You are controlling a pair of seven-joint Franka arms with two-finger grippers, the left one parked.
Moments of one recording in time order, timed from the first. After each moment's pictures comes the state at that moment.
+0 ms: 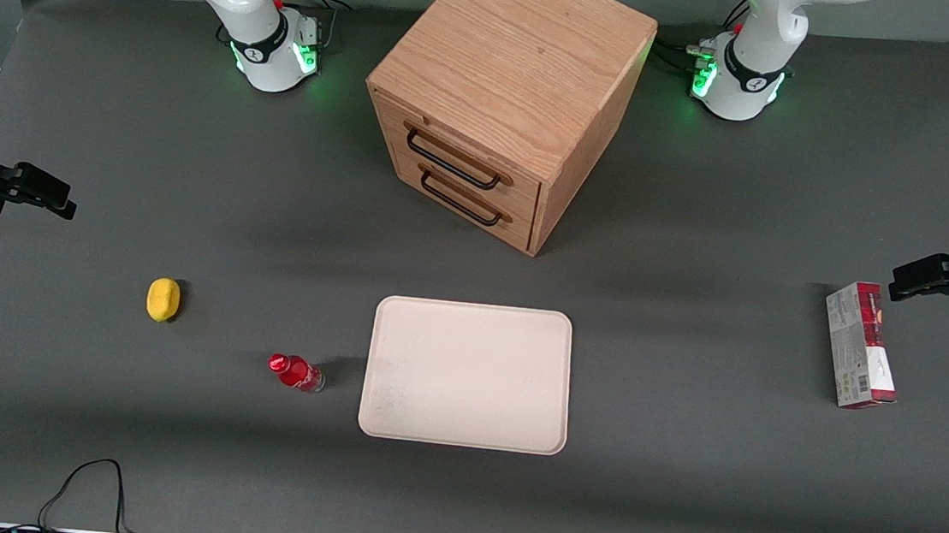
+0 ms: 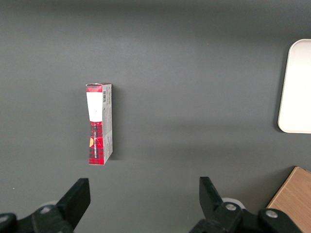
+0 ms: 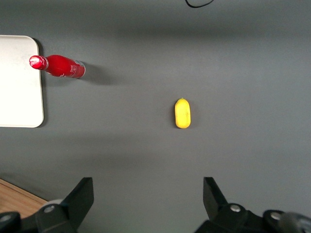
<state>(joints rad) 0.02 0.10 -0.07 -1.51 -0.01 1.60 -0.04</state>
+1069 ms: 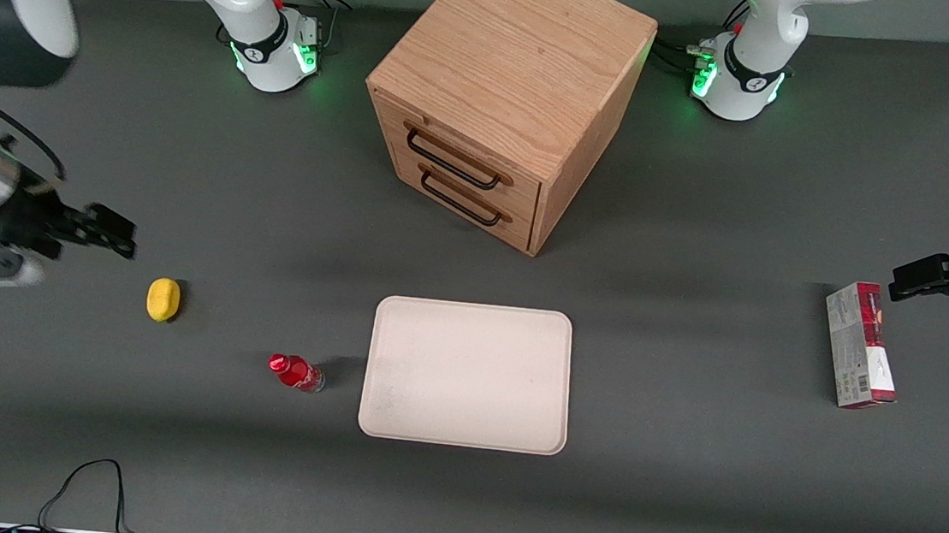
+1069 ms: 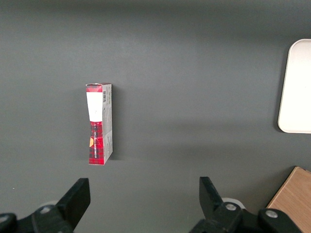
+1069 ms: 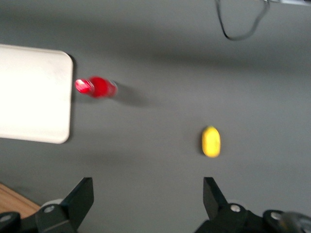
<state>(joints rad) 0.19 0.31 -0.07 -1.29 -0.01 1.63 0.04</state>
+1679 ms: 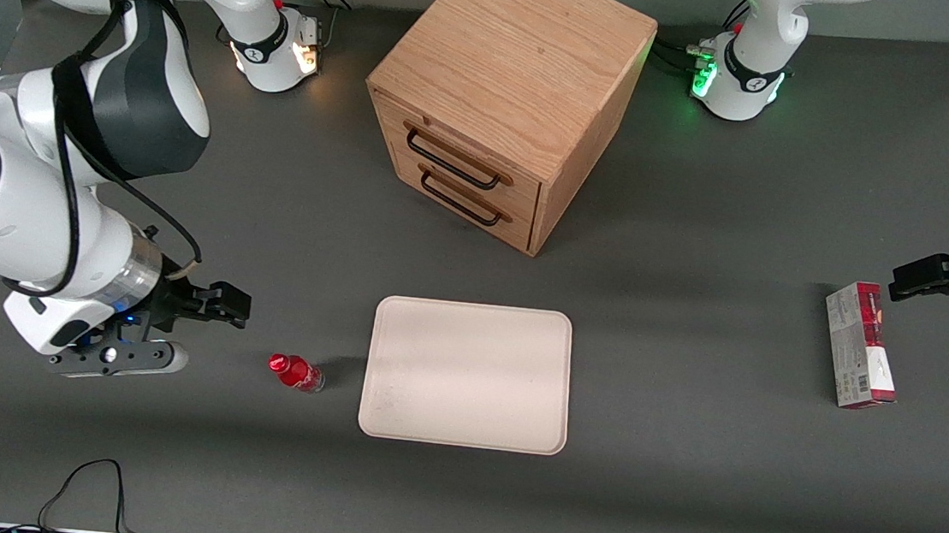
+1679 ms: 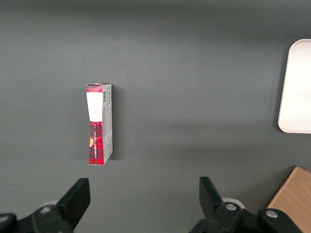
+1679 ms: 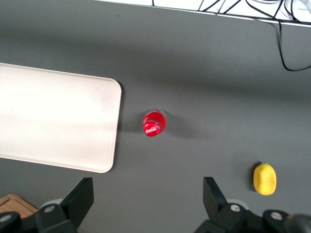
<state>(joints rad) 0.26 0.62 0.02 -0.89 -0.01 1.56 0.17</state>
